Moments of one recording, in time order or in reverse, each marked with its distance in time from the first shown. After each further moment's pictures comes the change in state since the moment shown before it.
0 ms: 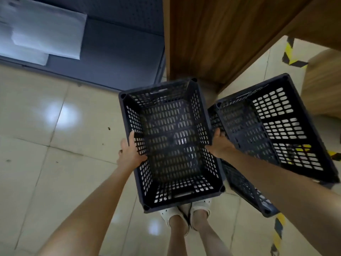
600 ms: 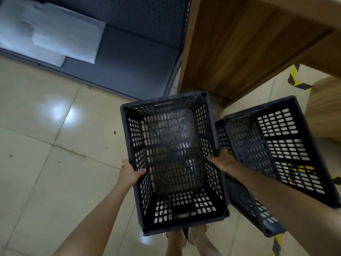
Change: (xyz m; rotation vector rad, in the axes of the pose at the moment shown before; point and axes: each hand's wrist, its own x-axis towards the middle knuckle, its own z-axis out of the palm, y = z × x) left_hand -0.008 -0.043 0.006 -0.368 -0.076 -0.209; right_hand 0.005 -0.009 0.003 0.358 -0.102 0.137
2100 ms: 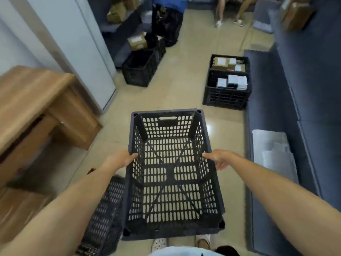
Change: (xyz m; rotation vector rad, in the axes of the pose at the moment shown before) left_hand -0.500 -0.291 -0.353 -0.641 0.463 -0.616; right_hand -0.686 -0.381 0.176 -1.124 -0.377 -0.744
